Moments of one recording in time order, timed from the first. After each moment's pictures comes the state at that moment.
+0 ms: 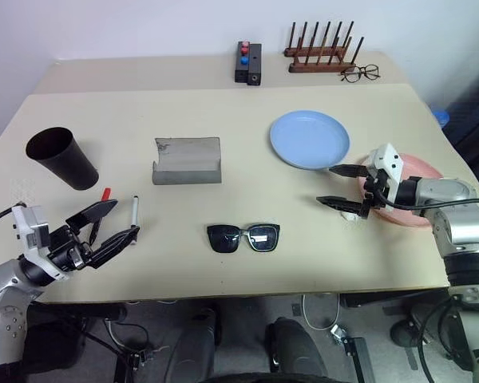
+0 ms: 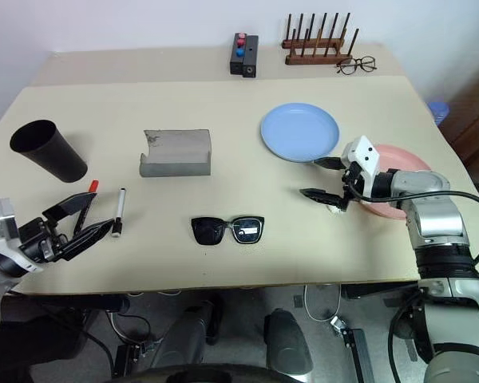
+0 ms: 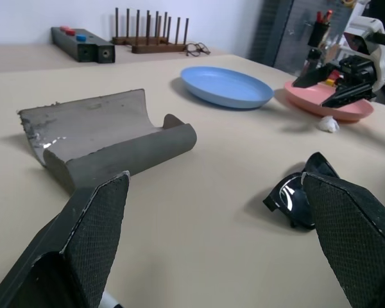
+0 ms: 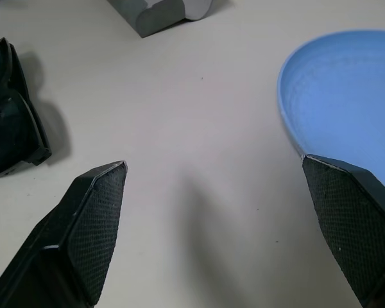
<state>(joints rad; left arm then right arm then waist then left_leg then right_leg) 0.14 0.64 0.50 -0.15 -0.74 0.23 -1.14 -0.51 -0.76 -0.04 0.30 0.32 0.21 1.19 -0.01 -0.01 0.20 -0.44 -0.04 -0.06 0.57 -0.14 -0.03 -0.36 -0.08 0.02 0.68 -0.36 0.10</state>
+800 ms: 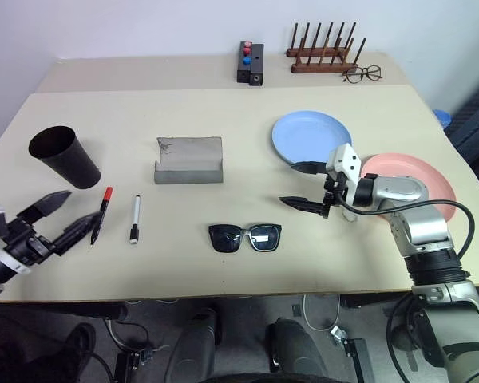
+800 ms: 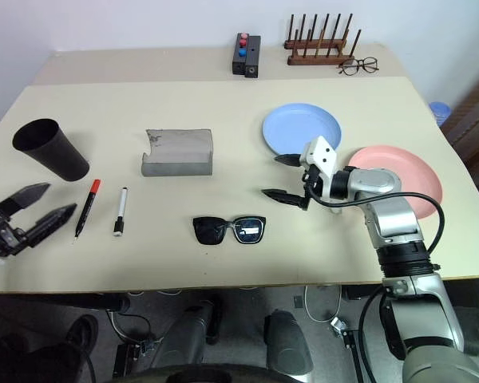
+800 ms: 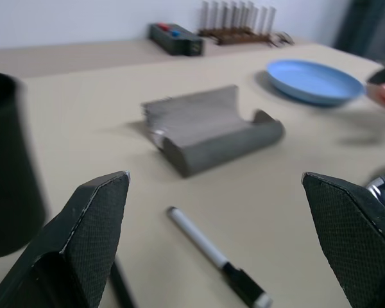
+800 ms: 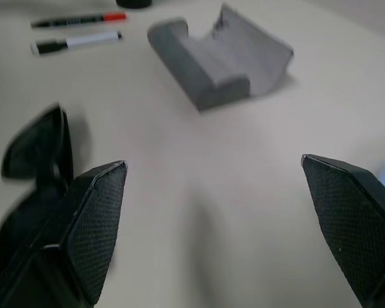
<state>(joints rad) 0.16 0.77 0.69 -0.13 -0.77 0.35 -0.95 -0.54 -0.57 0.05 0.09 0.31 0.27 1.08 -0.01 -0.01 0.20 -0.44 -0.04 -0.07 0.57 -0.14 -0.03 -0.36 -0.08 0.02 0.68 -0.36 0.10</state>
